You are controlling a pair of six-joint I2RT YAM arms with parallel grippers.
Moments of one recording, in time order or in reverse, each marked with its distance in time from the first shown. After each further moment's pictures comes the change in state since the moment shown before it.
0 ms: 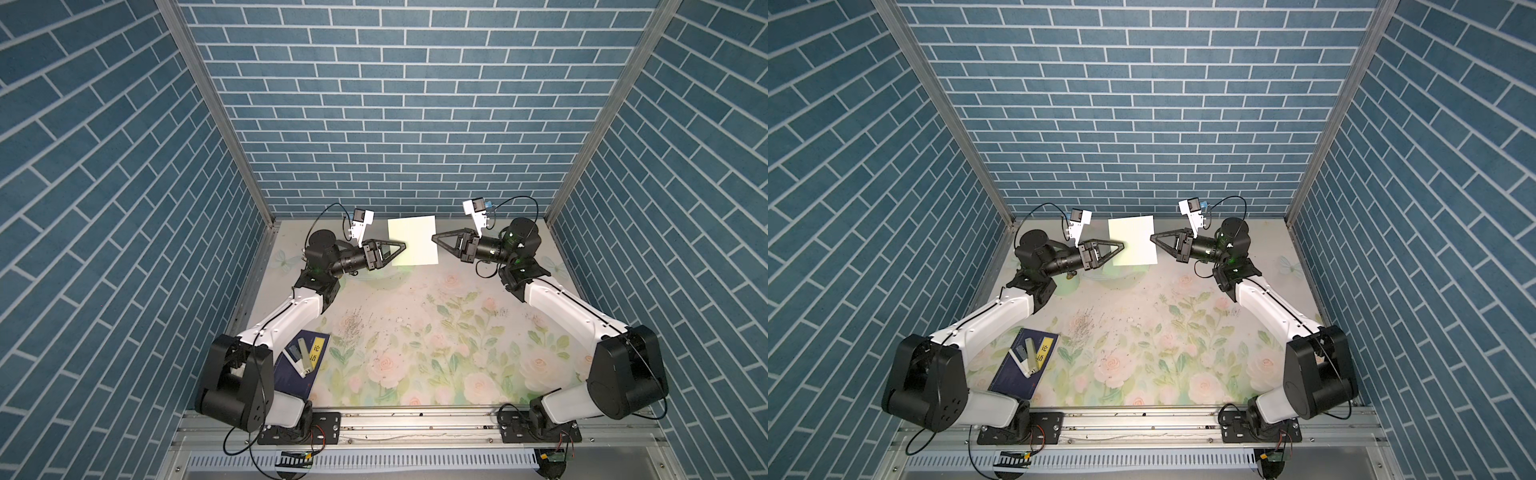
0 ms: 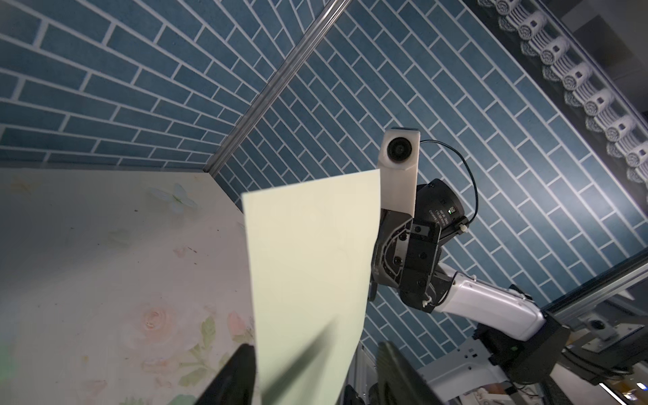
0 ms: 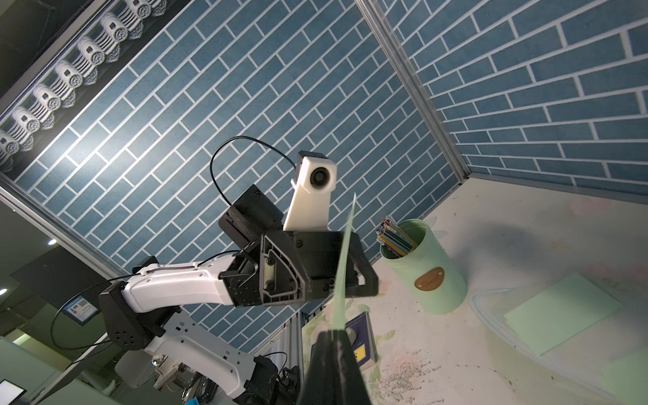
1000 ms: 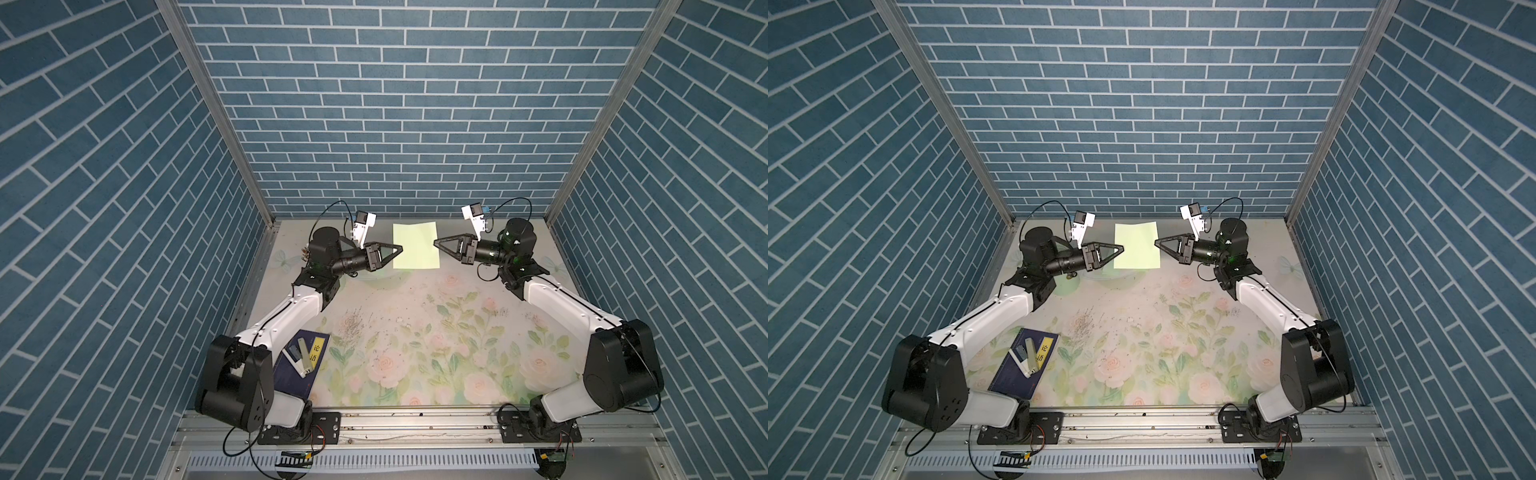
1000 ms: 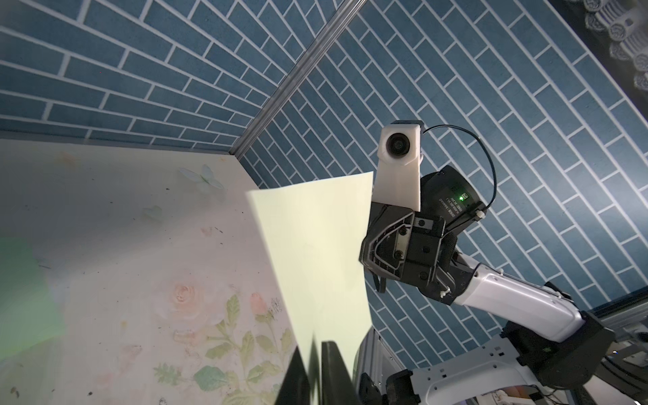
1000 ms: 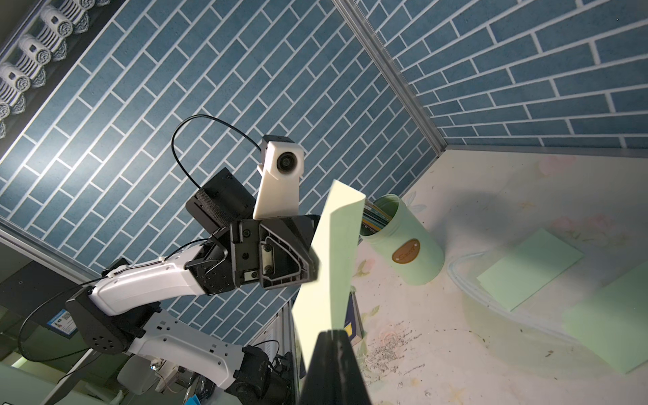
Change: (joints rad) left arm 0.000 0.000 0.038 -0.203 -0.034 0.111; right arm -0.014 0.034 -0.005 -0.108 -0.015 -0.056
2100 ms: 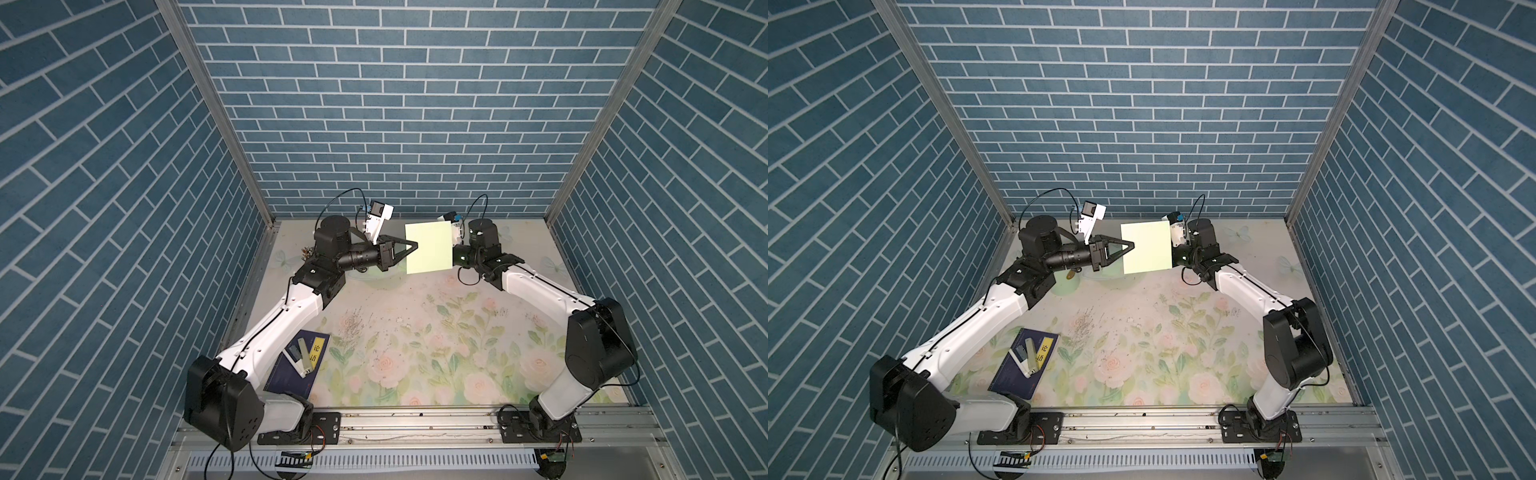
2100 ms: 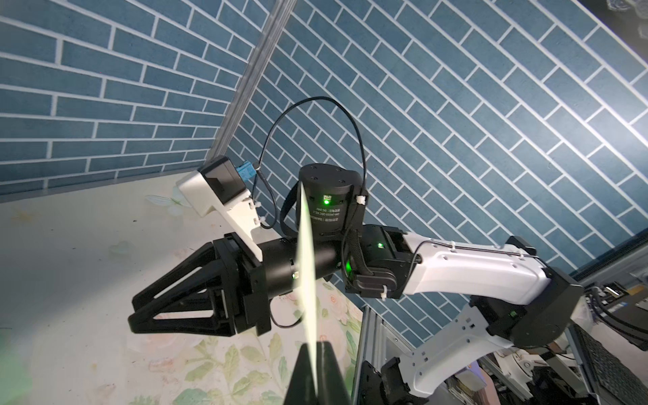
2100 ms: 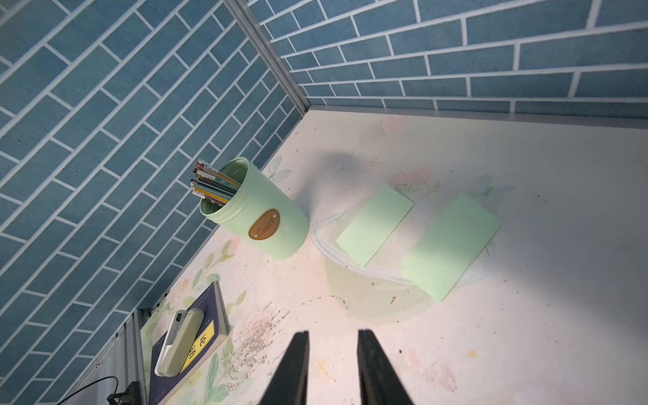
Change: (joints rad) left arm -0.128 -0.074 0.187 -0.295 -0.085 0.195; right arm 0.116 0.152 0.158 -0.435 0.486 -0.406
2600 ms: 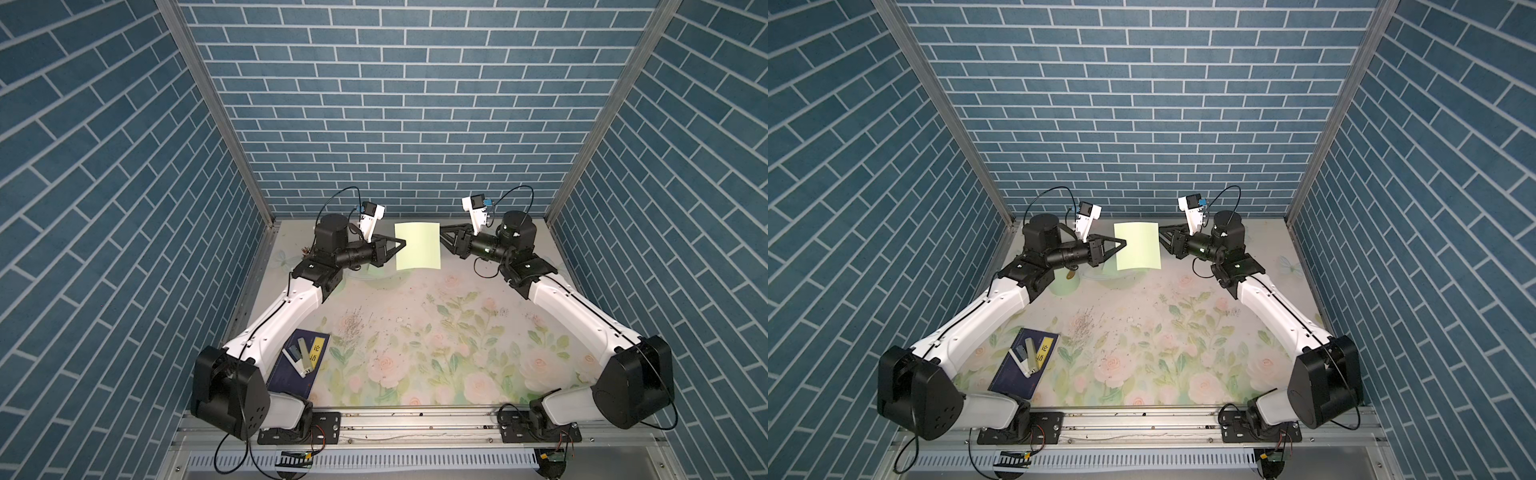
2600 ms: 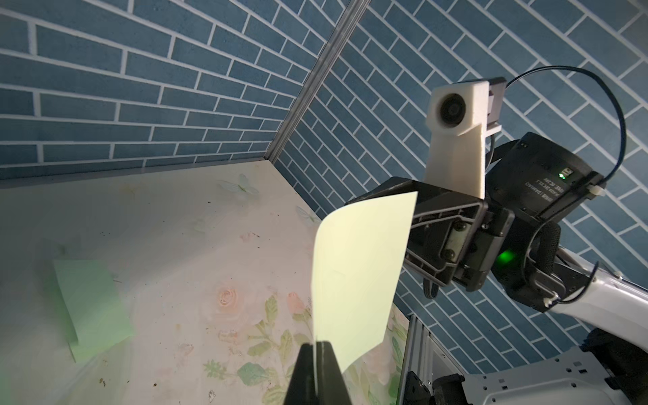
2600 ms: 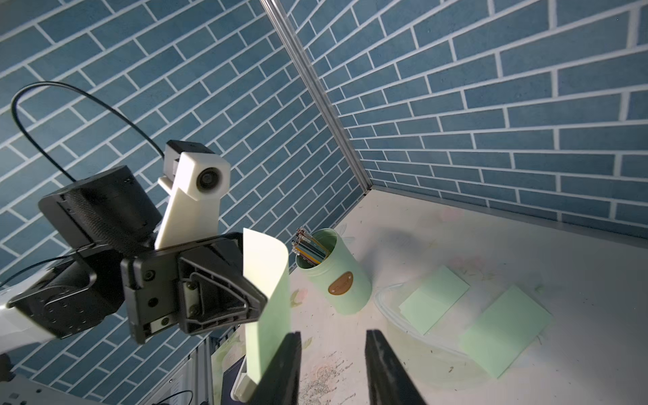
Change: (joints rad) left arm 0.062 0.043 0.003 -0.080 -0.082 0.070; right arm -0.039 -0.232 -0.062 0.169 -0.157 0.150
